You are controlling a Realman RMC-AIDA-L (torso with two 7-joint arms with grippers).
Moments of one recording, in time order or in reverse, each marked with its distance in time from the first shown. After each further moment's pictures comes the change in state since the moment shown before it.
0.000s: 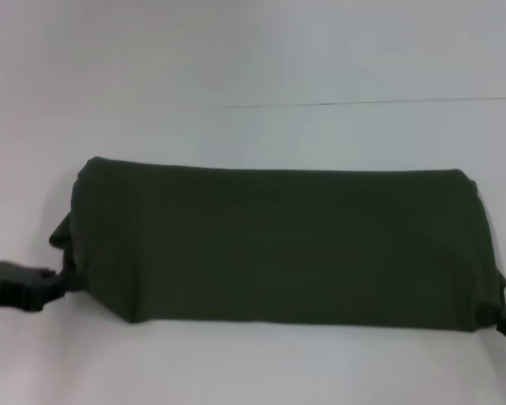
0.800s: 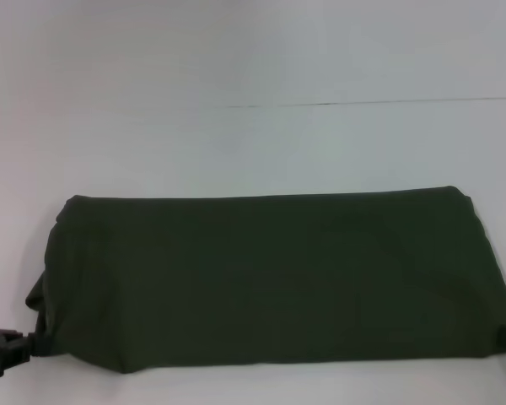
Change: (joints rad) left arm 0.074 -0.003 -0.079 0.088 0.100 0.180 -0.003; right arm -0.053 -0.002 0.017 -0.063 -0.041 -0.087 -0.015
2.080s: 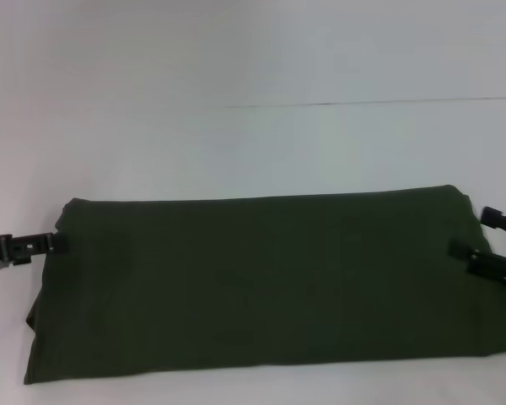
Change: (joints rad) left arm -0.113 0.033 -0.004 -0.119 -0.052 -0.306 -0.370; right arm 0.150 0.012 0.091 0.041 0.113 -0.046 -0.249
